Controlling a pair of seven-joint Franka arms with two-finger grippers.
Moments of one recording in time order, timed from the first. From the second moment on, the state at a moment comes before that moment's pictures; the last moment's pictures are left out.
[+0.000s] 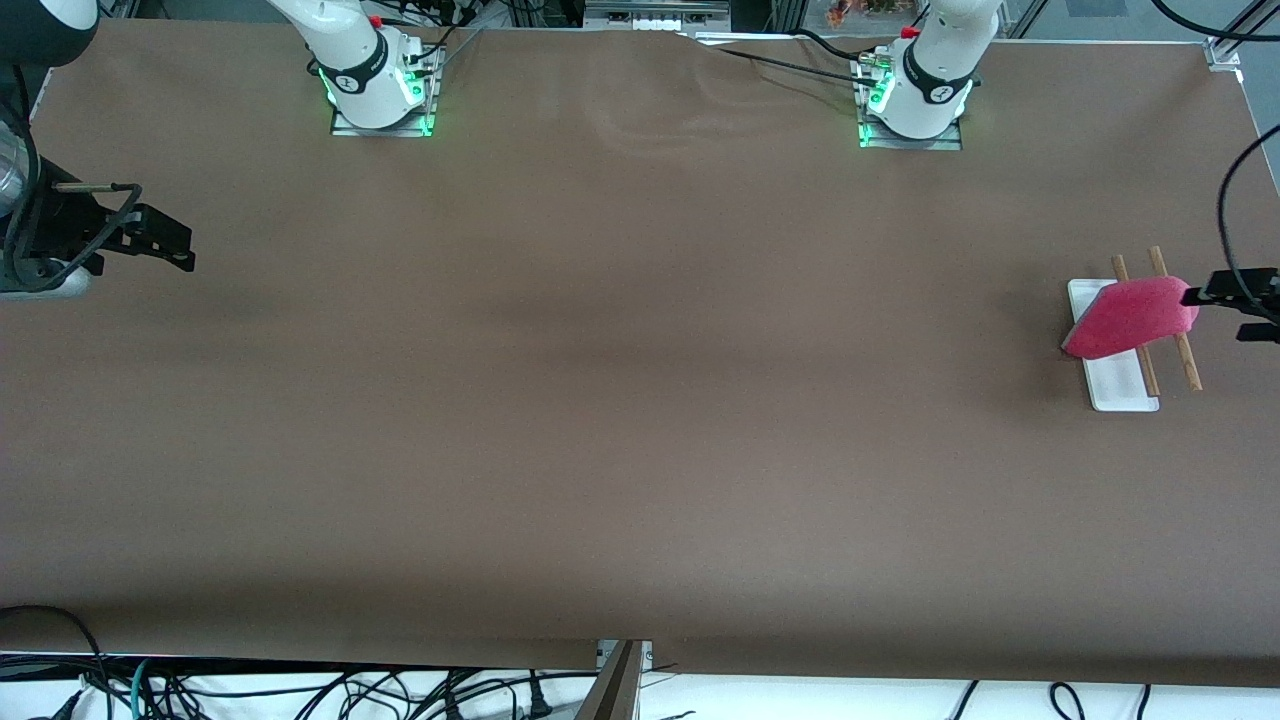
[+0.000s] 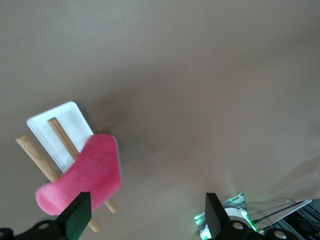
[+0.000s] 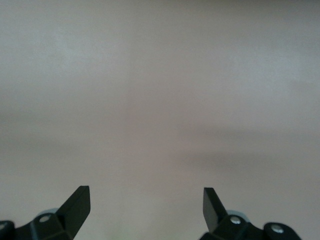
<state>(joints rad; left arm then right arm) 0.64 0.46 -0.49 -1.27 0.12 1.31 0.51 -0.03 0.09 0.08 -1.53 -0.06 1.57 -0.04</state>
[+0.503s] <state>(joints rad) 0.23 0.17 -0.17 -1.53 -0.01 1.40 0.16 -0.03 0.09 0.08 -1.53 -0.05 1.57 -0.04</state>
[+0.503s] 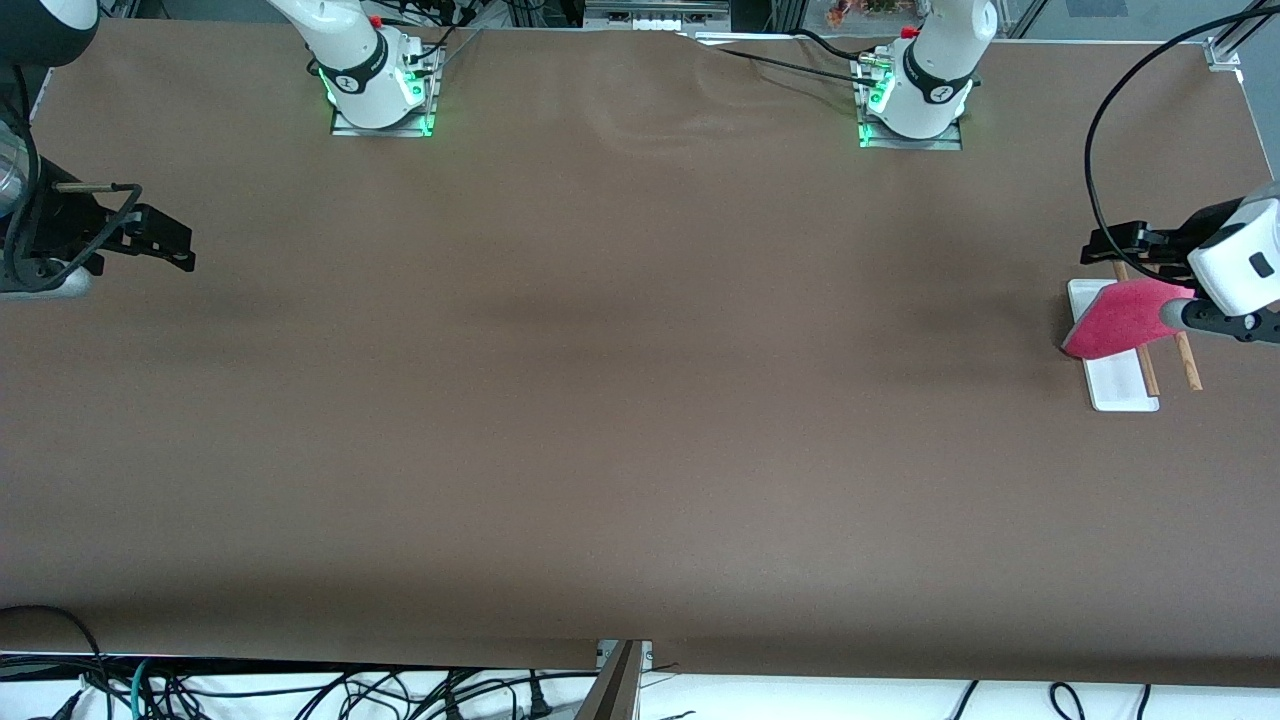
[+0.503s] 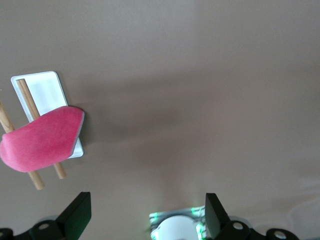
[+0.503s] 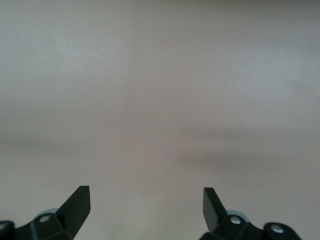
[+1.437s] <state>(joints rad) 0.01 -0.09 0.07 -1.87 -0.09 1.65 -0.06 -0.03 0.09 0.08 -1.53 -0.05 1.57 -0.04</state>
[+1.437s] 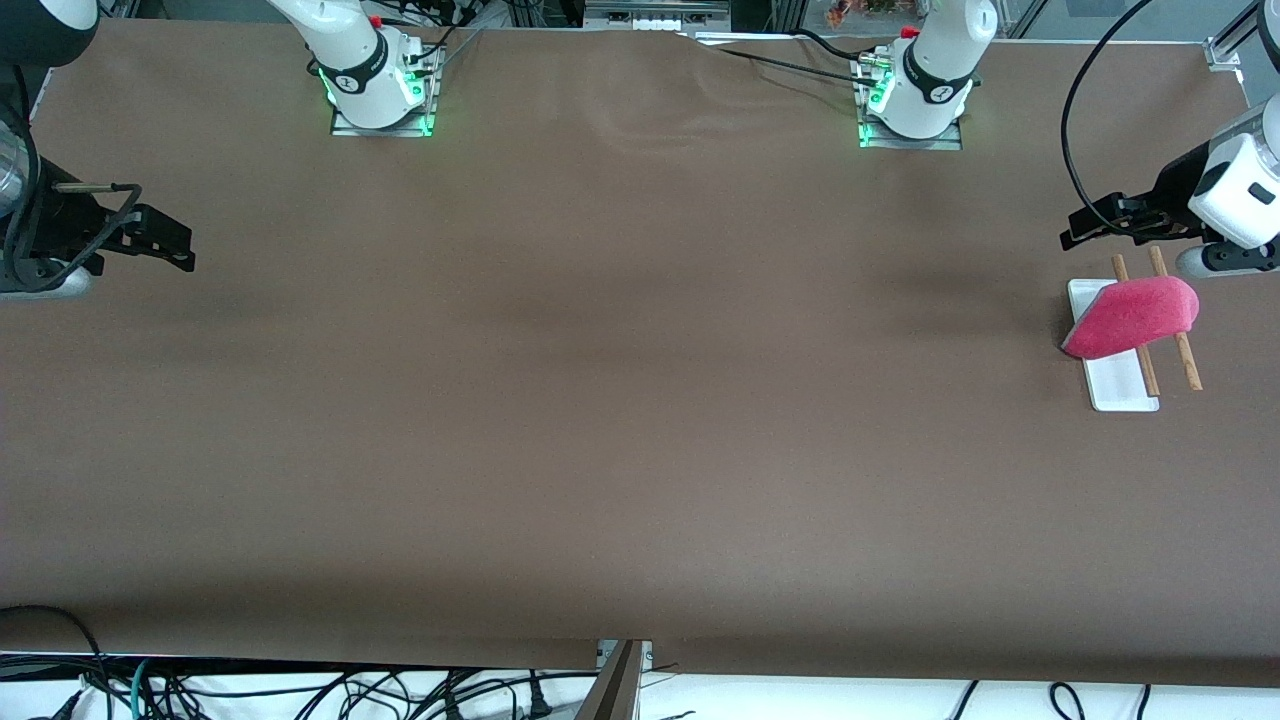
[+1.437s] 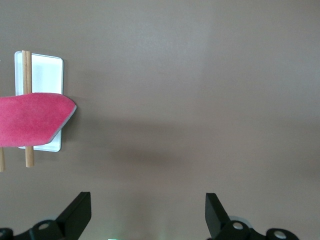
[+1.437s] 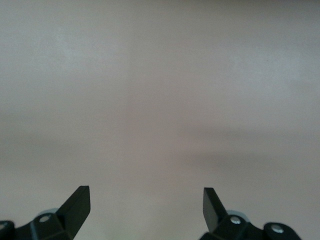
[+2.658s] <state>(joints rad) -0.05 -0.01 0.08 -1.73 -0.09 1.61 -0.08 -0.03 0.09 0.08 -1.53 -0.05 1.57 -0.04</state>
